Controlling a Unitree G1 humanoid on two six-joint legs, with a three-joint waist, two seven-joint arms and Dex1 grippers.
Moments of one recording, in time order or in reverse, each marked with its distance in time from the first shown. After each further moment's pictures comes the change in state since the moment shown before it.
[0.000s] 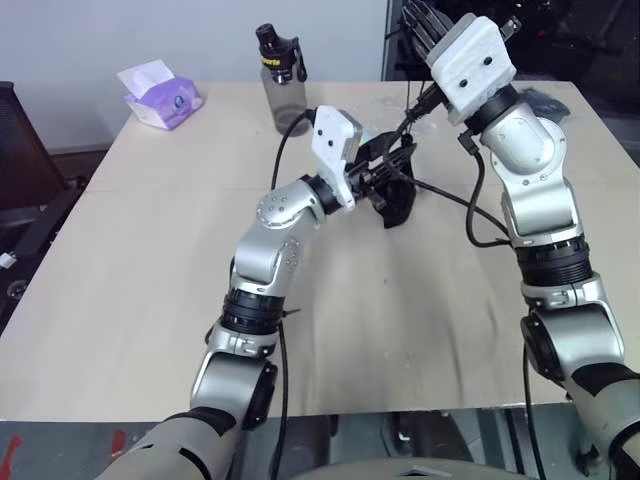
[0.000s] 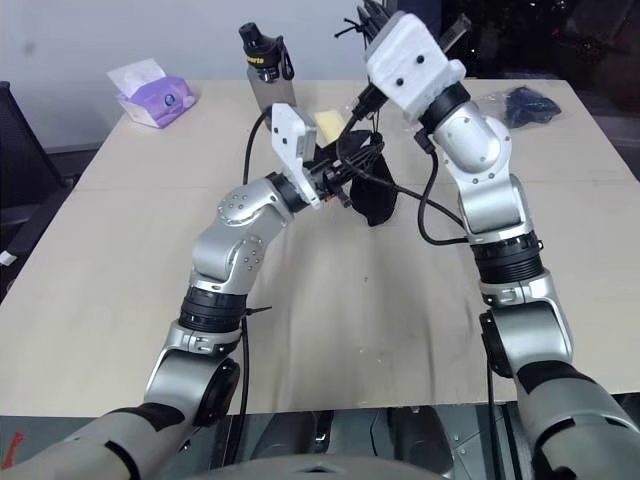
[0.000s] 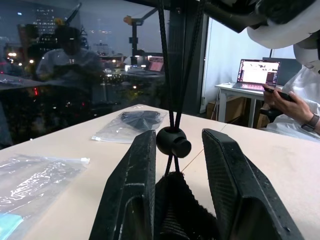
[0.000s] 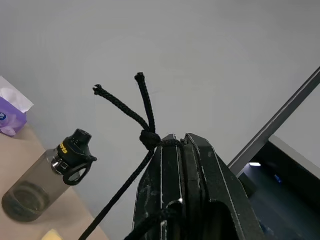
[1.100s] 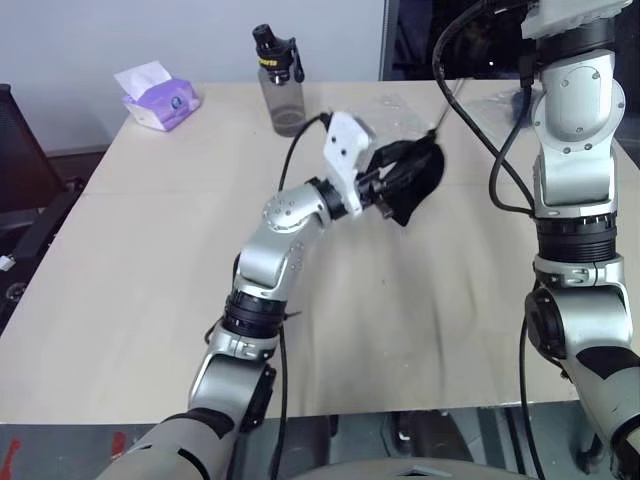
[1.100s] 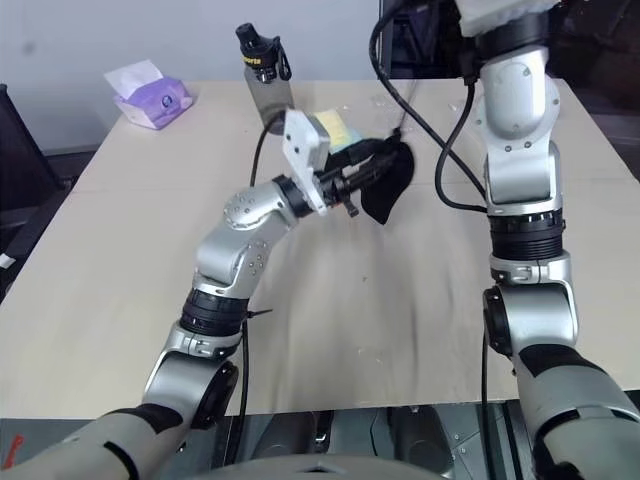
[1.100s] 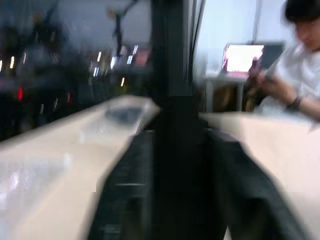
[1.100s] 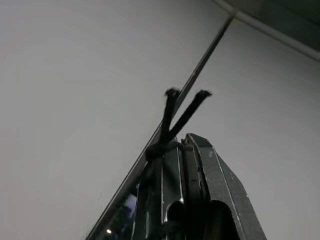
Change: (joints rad) left arm 0.051 0.017 -0.047 0.030 0.039 0.010 -0.009; right arm -0.113 -0.021 -0.157 0.016 -0.094 -0.150 -0.370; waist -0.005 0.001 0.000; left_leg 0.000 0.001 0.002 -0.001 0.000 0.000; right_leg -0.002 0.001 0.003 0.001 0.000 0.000
